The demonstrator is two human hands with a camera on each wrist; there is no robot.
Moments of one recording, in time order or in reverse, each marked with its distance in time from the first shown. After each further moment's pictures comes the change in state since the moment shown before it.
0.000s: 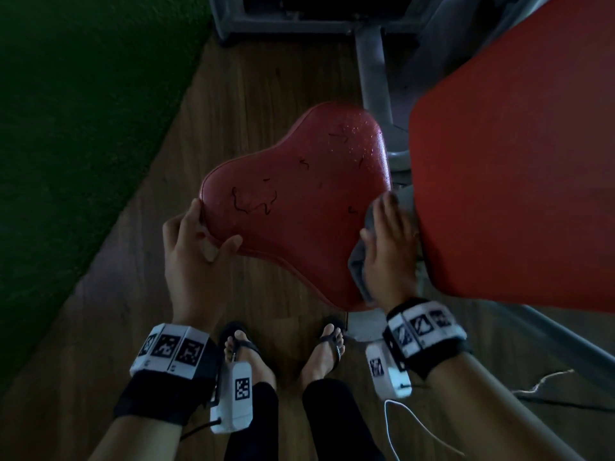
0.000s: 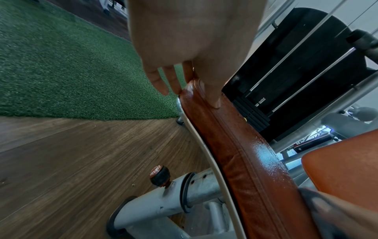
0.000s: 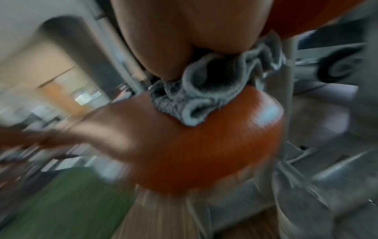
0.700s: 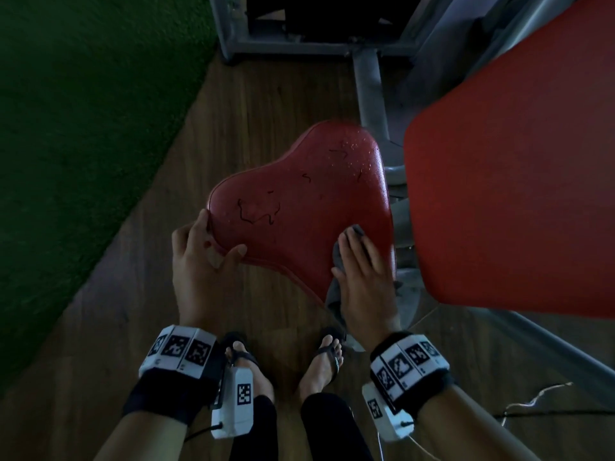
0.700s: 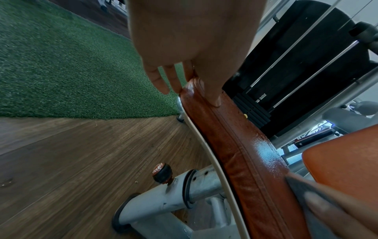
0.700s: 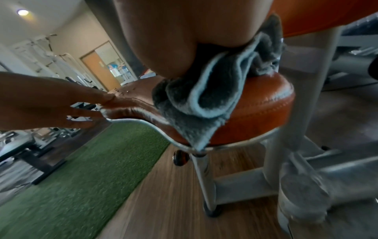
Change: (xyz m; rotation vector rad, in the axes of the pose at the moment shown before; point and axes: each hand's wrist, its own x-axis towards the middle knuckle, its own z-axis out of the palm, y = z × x) left_hand 0.002 -0.002 -0.003 0.011 -0.010 -0.002; right_hand -0.033 -0.023 0.012 -0.353 -0.226 -0.179
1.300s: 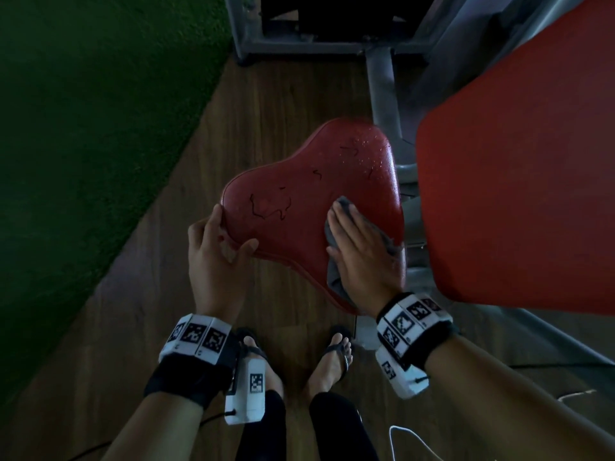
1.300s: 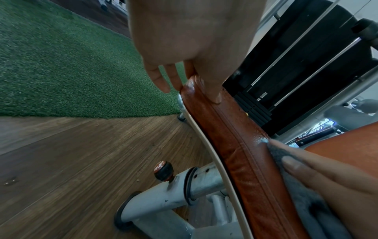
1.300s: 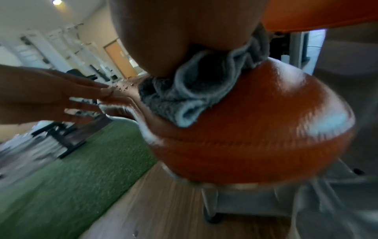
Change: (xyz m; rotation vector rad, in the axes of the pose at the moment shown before) left_hand -0.001 -0.003 0.003 0.020 0.016 0.014; right_hand 0.033 -0.006 -0.014 0.216 0.079 -0.216
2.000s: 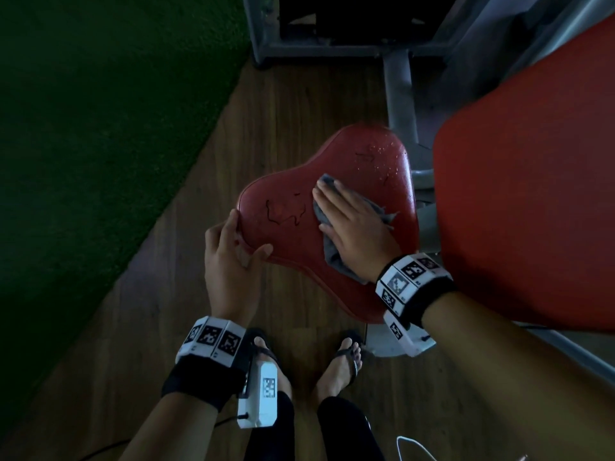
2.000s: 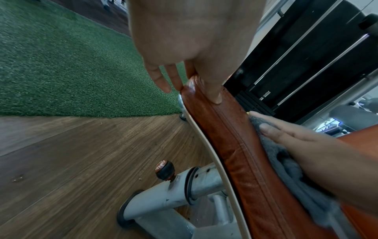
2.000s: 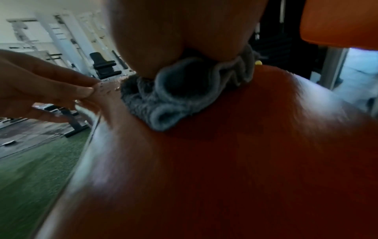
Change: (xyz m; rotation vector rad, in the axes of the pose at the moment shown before) left_hand -0.001 0.001 -0.001 -0.003 0.010 0.001; right_hand 0.065 0.001 -0.008 -0.083 -0.051 -0.208
